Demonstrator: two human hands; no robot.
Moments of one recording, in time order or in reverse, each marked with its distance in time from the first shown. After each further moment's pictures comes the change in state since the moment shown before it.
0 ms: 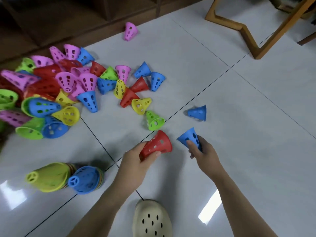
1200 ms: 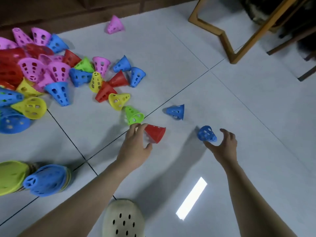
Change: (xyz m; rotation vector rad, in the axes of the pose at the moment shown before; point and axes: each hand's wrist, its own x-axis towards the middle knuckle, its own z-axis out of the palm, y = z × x) left_hand 0.064 -0.019 0.077 0.330 -0.021 0.240; right_hand 0.031 0.088 -0.134 -0.527 0.439 0.177
